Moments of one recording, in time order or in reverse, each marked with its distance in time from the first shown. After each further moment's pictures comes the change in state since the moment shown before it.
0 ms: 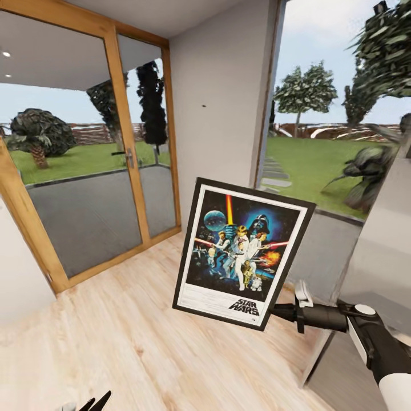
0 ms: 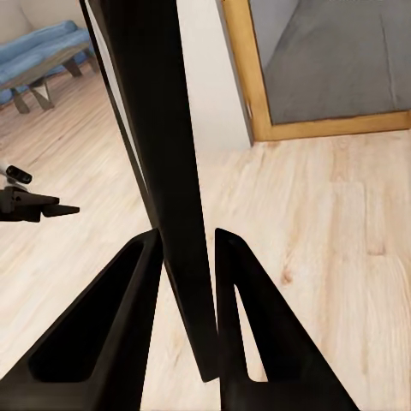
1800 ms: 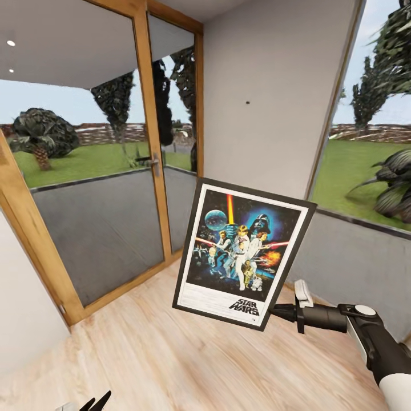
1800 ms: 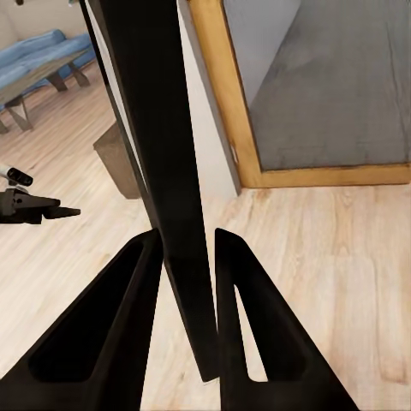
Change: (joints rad) left arm 0.000 0.000 0.000 0.000 0.000 0.000 0.000; right arm 0.001 0.000 -0.001 0.004 -0.005 0.000 0.000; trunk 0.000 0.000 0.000
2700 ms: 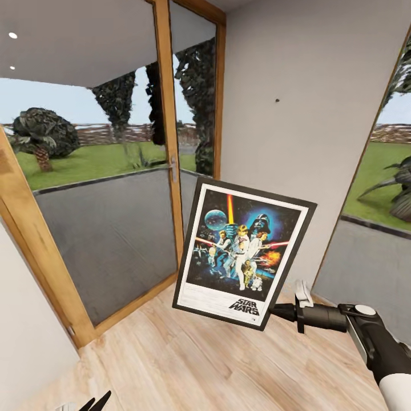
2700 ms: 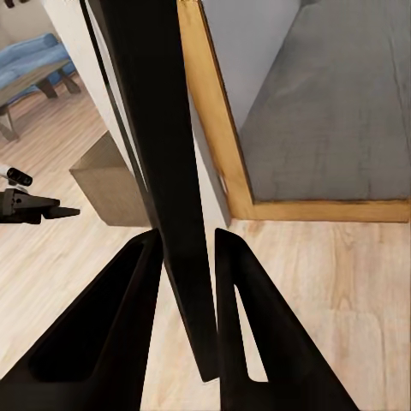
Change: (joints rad) left arm 0.000 0.000 0.000 0.000 0.000 0.000 0.000; right arm 0.000 0.000 0.000 -0.003 0.000 -0.001 0.000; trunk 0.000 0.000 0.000
